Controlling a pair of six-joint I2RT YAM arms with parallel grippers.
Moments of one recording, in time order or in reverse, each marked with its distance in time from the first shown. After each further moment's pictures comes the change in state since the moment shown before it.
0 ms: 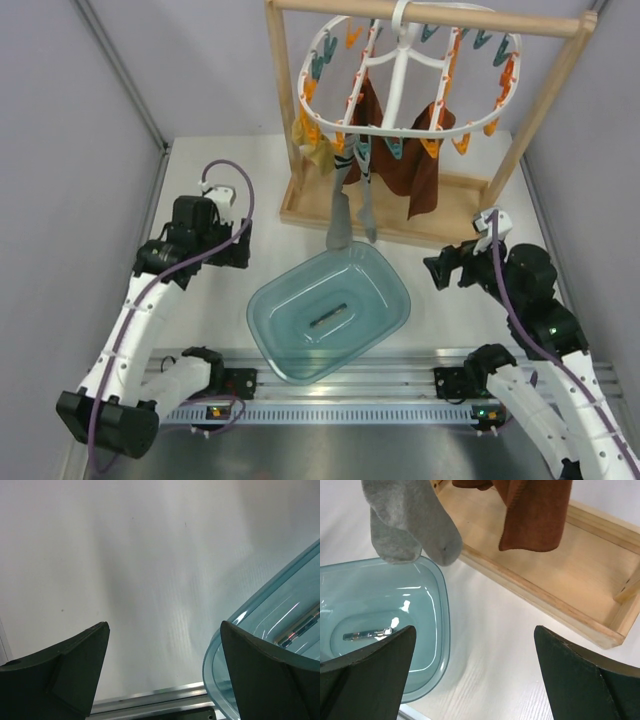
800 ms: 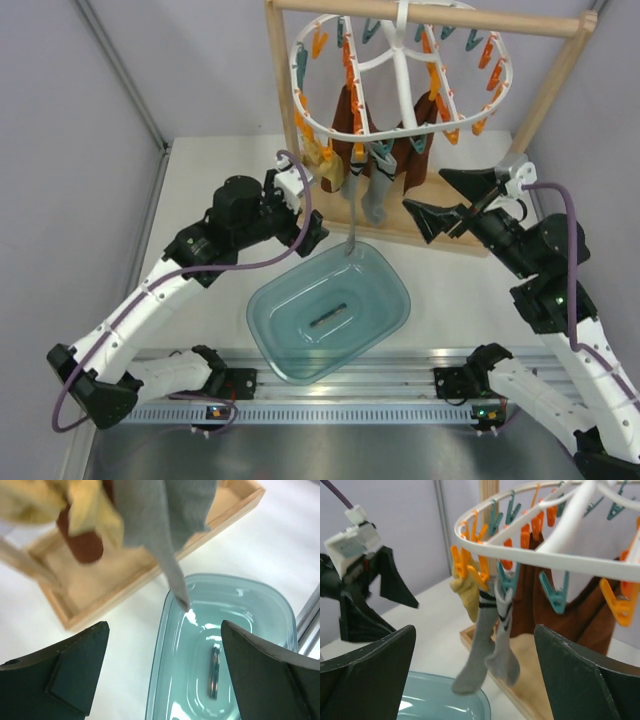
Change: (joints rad) left arm -0.481 0.132 0.174 0.436 0.175 0.122; right arm 0.146 0.240 0.277 0.536 -0.136 0.088
